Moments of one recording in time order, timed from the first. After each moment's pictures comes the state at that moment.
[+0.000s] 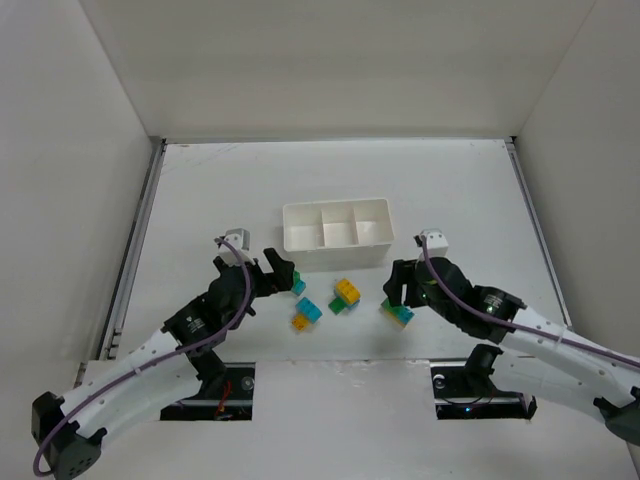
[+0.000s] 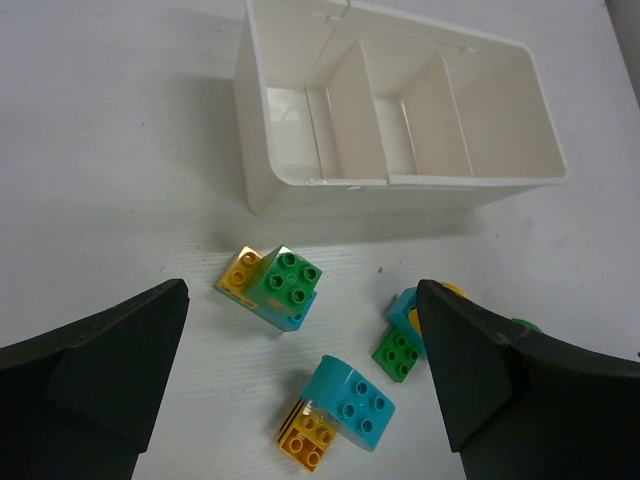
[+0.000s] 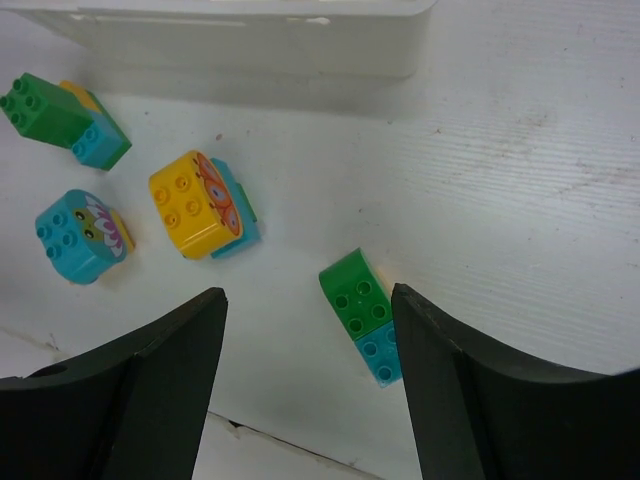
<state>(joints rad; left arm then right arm) -0.82 0.58 0.44 -0.25 -0.48 -0.66 0.93 0.80 0.65 -0.53 0.39 0.61</state>
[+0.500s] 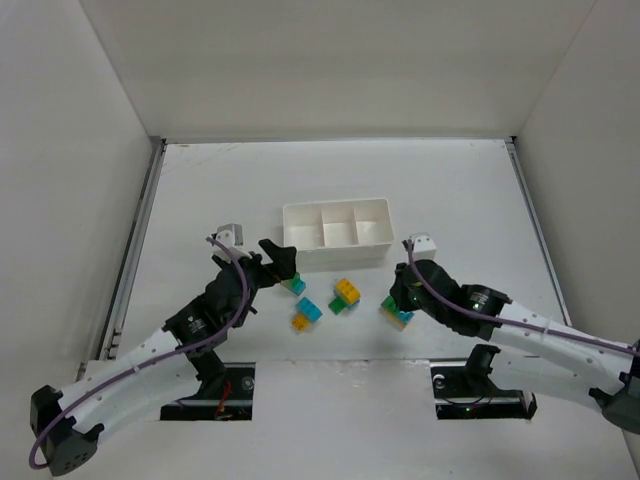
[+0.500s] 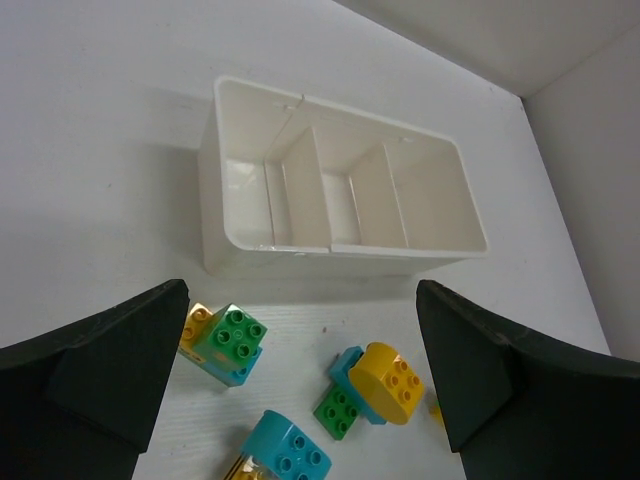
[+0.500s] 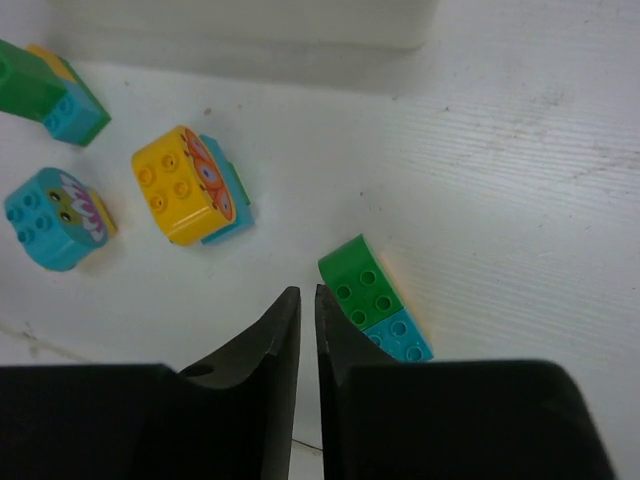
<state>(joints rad) -0.87 0.60 0.45 -0.10 -0.59 -0.71 0.97 0.87 0.65 -0.53 0.40 0.63</state>
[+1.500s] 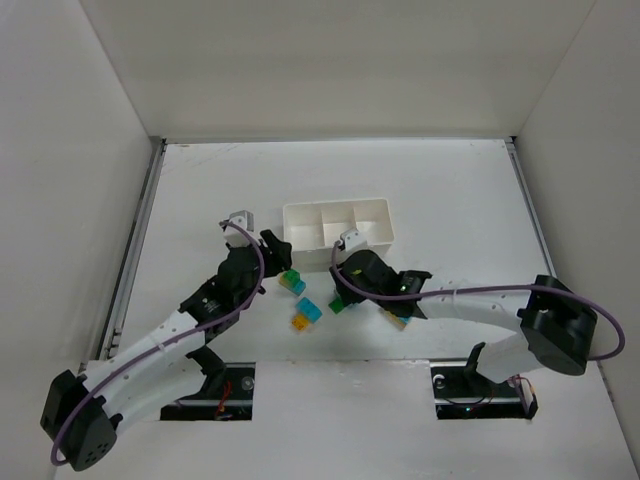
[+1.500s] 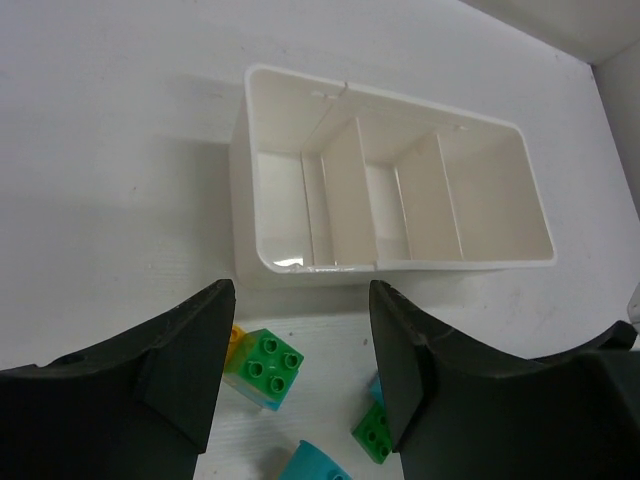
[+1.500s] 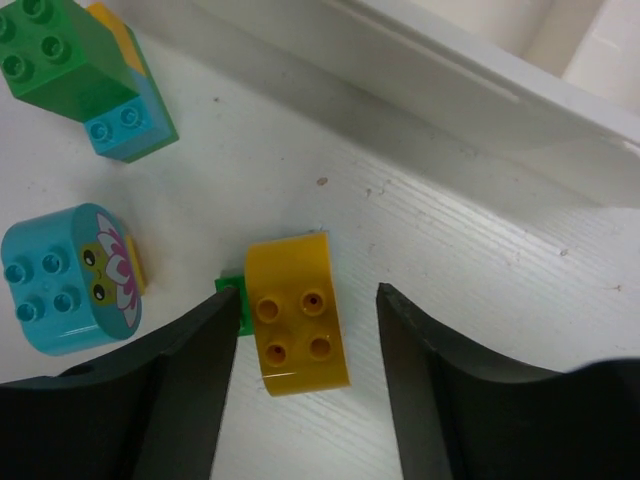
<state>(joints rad) -0.72 0.78 0.49 -0.03 -0.47 -0.65 1.04 1.42 0.78 -0.12 0.33 0.37</state>
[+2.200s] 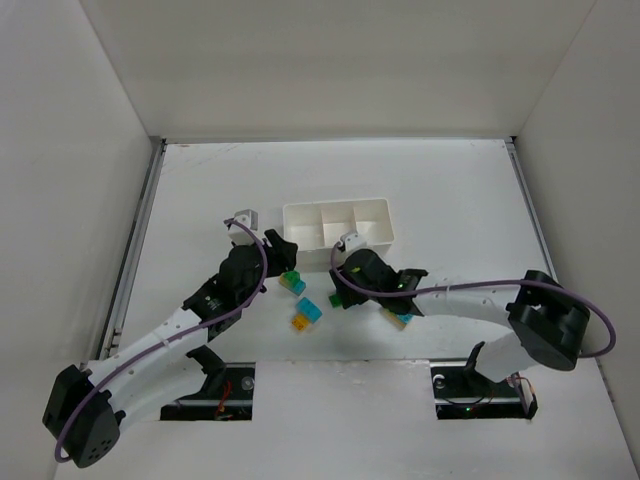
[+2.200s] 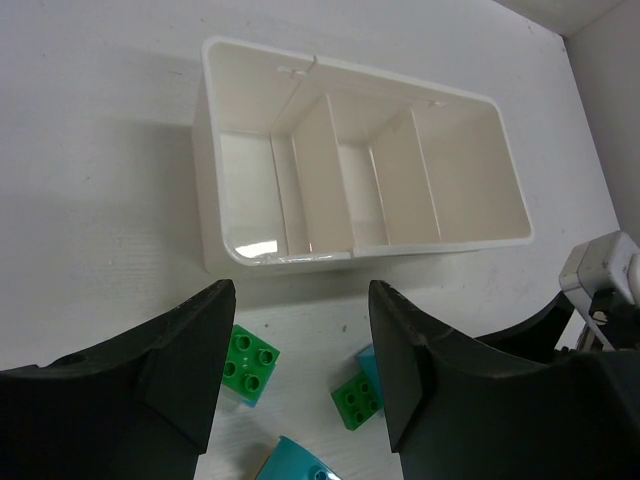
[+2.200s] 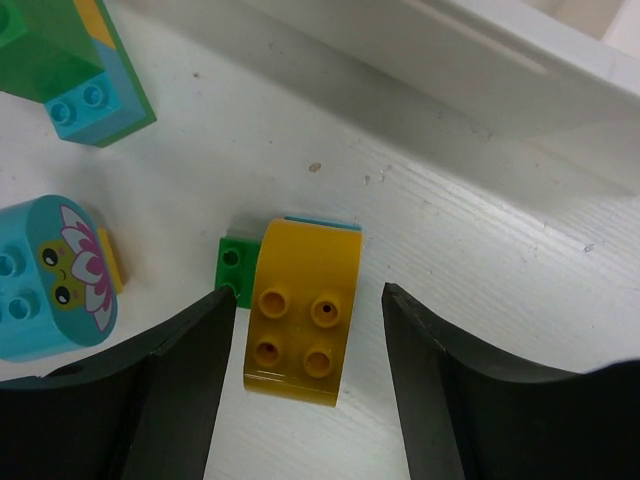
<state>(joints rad) -0.70 0.84 0.47 0.03 -0.36 -0.67 1.00 1.46 0.77 -0.10 0.26 0.37</state>
